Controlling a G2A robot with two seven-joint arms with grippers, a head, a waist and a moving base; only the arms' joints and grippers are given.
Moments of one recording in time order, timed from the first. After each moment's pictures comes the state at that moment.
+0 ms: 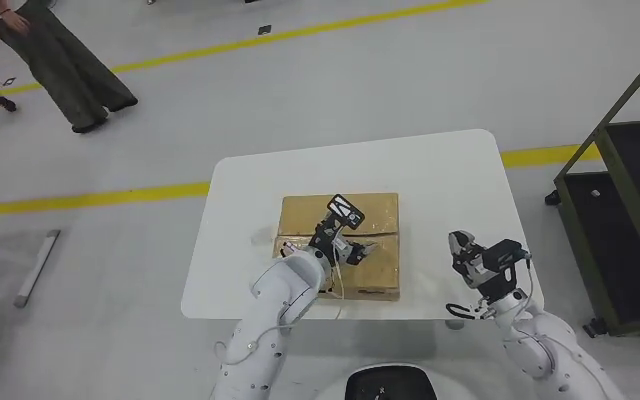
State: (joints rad) left arm 1.09 -1.41 -1.12 -1.70 1.47 -0.38 -0.67; right arm -1.53 -1.24 1.44 -1.54 -1.16 -0.35 -0.28
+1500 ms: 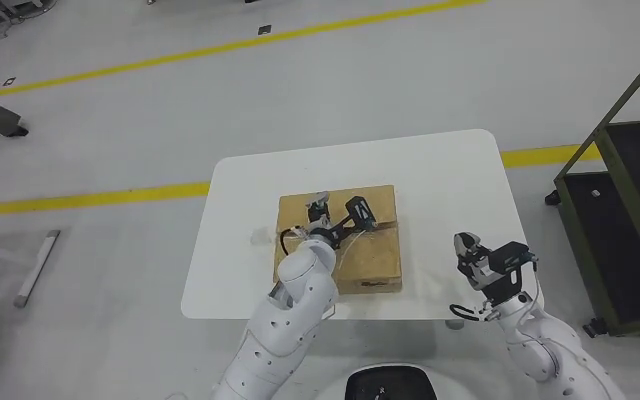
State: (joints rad) left arm 0.95 -1.42 -0.95 -1.52 2.15 -0.37 -0.72; right arm -1.55 -1.24 1.46 -1.55 -1.14 -0.34 -0.30
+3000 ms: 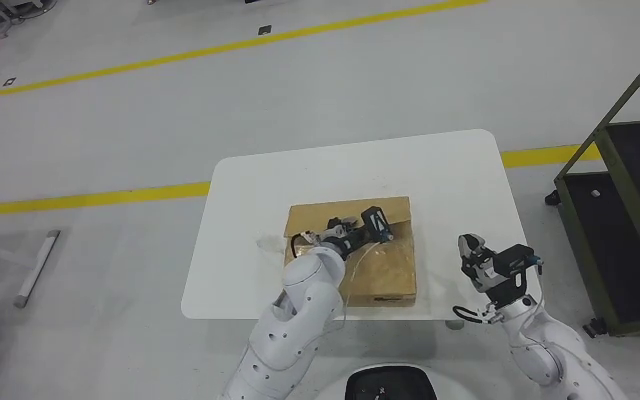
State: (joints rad) left arm 1.01 -1.44 -0.98 -1.65 2.07 -0.51 -0.75; right arm -1.57 -1.24 1.47 -1.57 -1.14 -0.33 -0.30
